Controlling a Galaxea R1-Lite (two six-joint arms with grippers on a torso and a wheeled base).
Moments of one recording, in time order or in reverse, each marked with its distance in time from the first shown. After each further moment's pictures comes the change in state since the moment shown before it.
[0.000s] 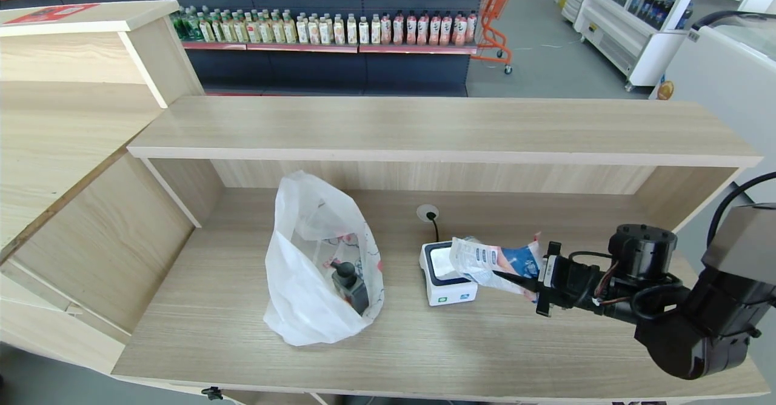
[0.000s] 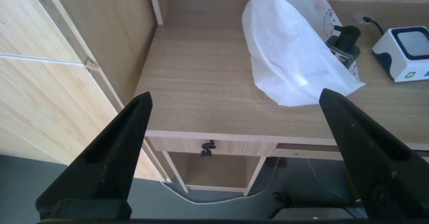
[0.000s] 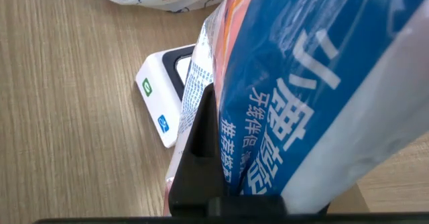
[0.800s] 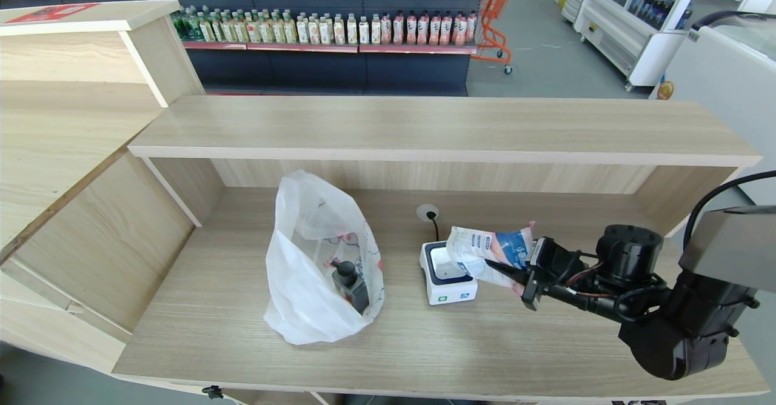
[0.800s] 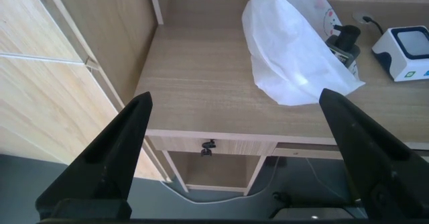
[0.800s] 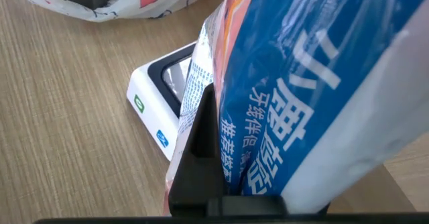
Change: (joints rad) left arm 0.000 0.000 0.000 0.000 0.000 0.000; right arm 0.042 0.046 -0.025 -0.077 -0.120 0.205
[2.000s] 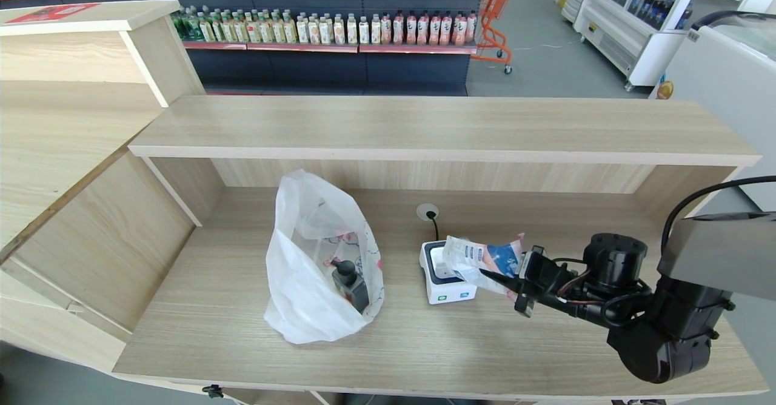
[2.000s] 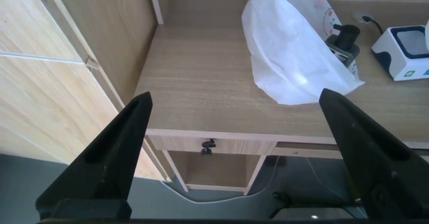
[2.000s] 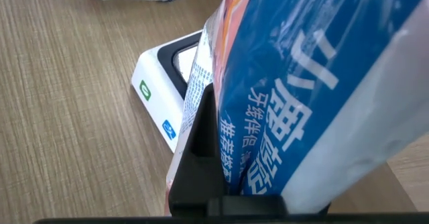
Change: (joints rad) left arm 0.000 0.000 0.000 0.000 0.000 0.000; right arm 0.011 0.070 -0.016 -0.024 -0.003 -0.068
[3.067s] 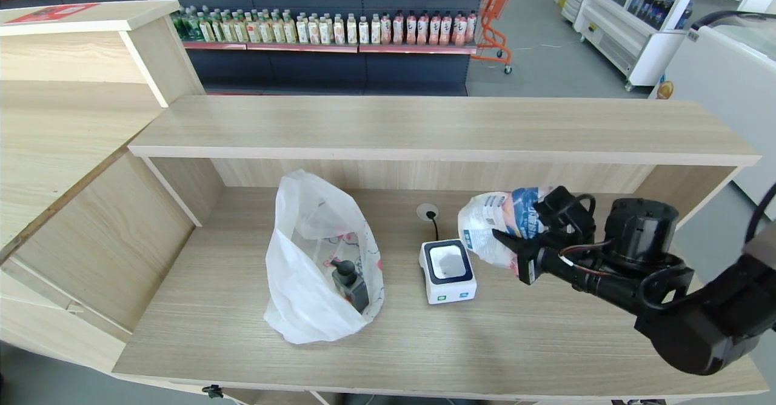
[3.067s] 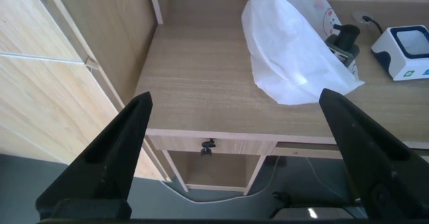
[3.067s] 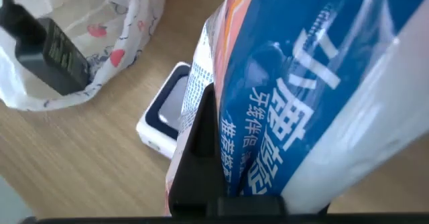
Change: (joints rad) left arm 0.000 0.000 0.000 0.000 0.000 0.000; right arm 0.112 -0.324 -0.020 0.332 -0.429 0.604
